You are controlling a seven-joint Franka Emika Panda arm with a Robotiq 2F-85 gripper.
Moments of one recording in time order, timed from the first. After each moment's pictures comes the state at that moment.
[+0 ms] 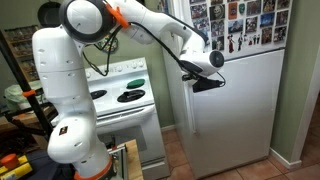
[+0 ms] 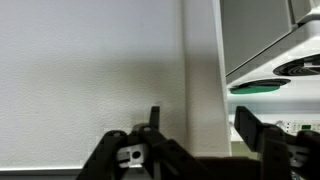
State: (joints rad) arm 0.08 0.13 0.08 -2.10 1.29 2.08 -2.11
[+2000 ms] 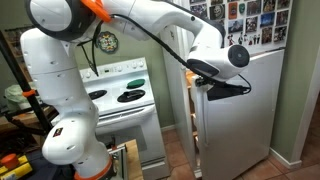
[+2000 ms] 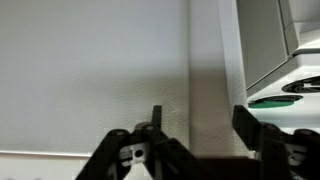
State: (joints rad) arm -0.05 0.05 -0.06 -2.15 1.16 2.00 -2.12
